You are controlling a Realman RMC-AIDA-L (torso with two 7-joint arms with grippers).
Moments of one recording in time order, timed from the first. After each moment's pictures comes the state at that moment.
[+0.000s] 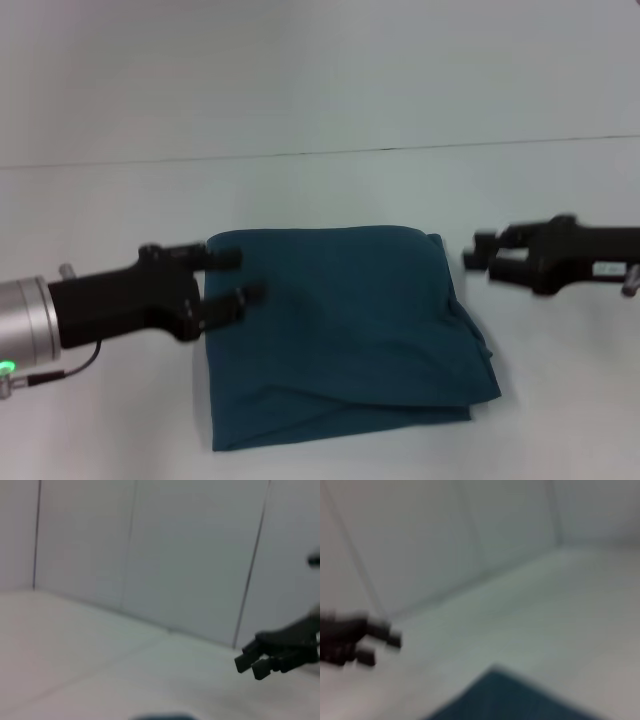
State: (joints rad) left arm -0.37 -2.09 1.14 0.93 1.64 1.34 -1.50; right arm 0.58 2.09 -0.49 -0.88 -2.23 -1.59 1.60
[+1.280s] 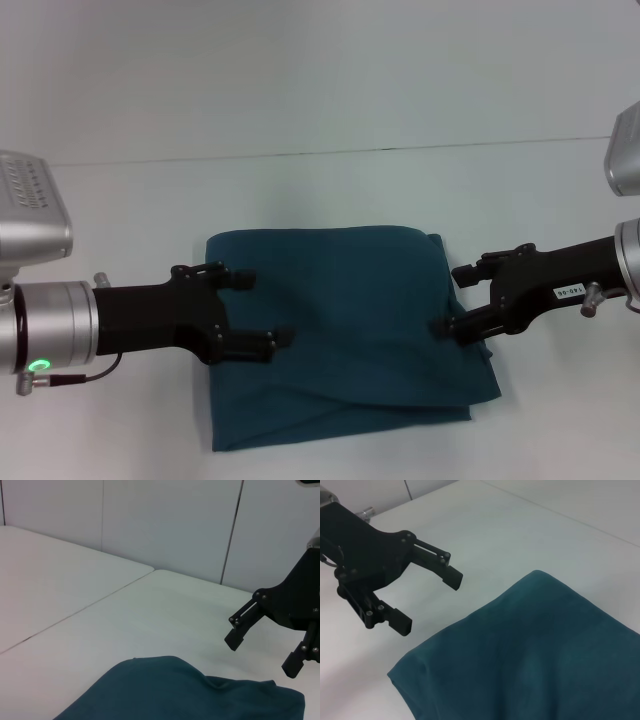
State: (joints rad) left arm -0.43 -2.13 1.13 0.99 1.88 1.33 -1.60; right arm 0.54 2.10 -0.89 -1.11 -2.28 -1.55 1.88
